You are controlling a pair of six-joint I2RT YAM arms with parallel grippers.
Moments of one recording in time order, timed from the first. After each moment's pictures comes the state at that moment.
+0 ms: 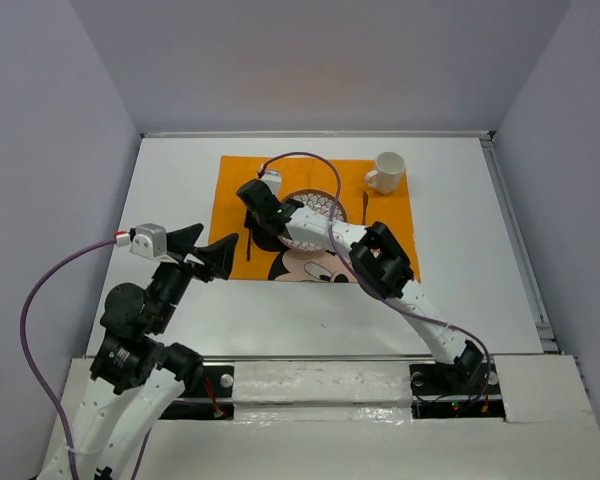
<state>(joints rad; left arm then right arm) -0.48 0.29 0.63 -0.16 -0.06 -0.33 0.89 2.55 2.20 -0.37 0.34 0.82</state>
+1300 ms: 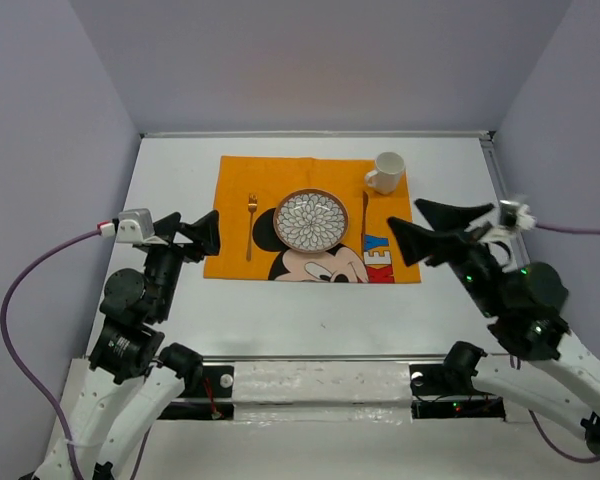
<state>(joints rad) -0.46 0.38 0.71 -0.16 -0.29 -0.33 0.89 0.63 0.84 0.11 0.24 0.35</state>
